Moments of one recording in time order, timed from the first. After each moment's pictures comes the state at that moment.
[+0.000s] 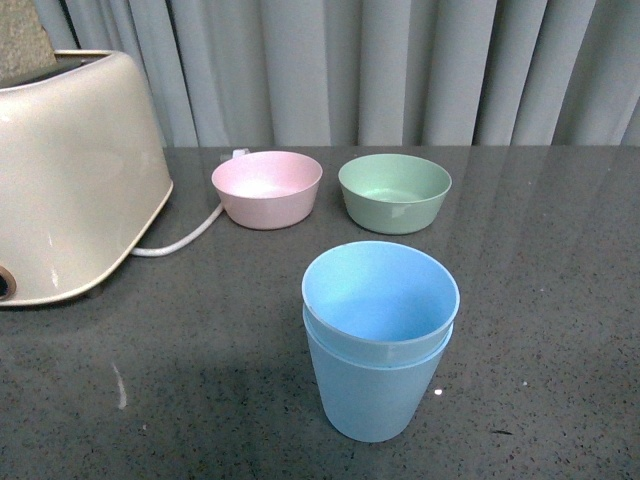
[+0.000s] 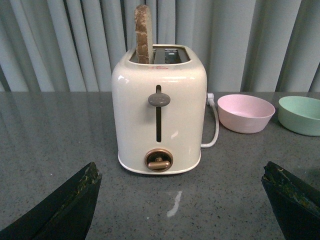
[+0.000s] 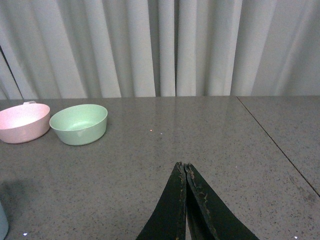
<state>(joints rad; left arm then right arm) 0.00 0.01 0.01 0.00 0.00 0.00 0.00 0.24 0.08 0.15 0.00 0.01</state>
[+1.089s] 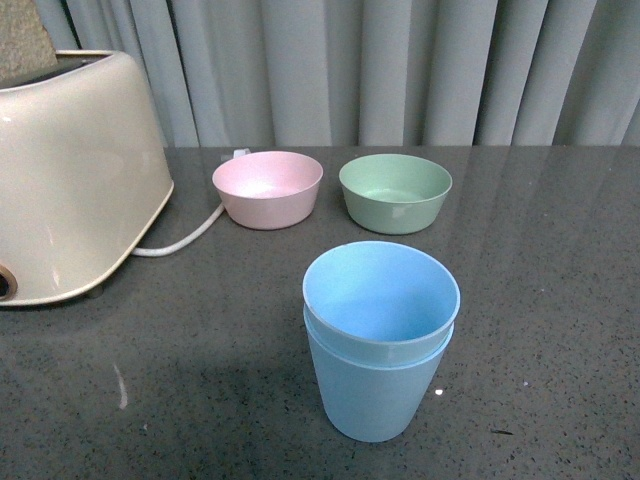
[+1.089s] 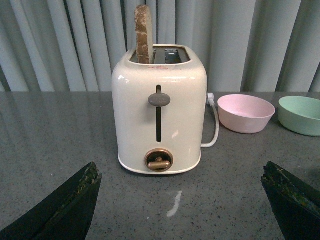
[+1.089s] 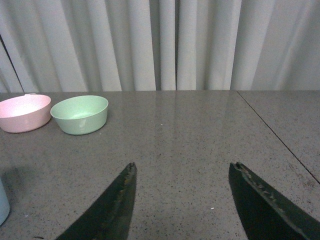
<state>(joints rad) 0.00 0.01 0.01 0.00 0.00 0.00 0.00 0.00 0.01 0.00 0.00 0.01</state>
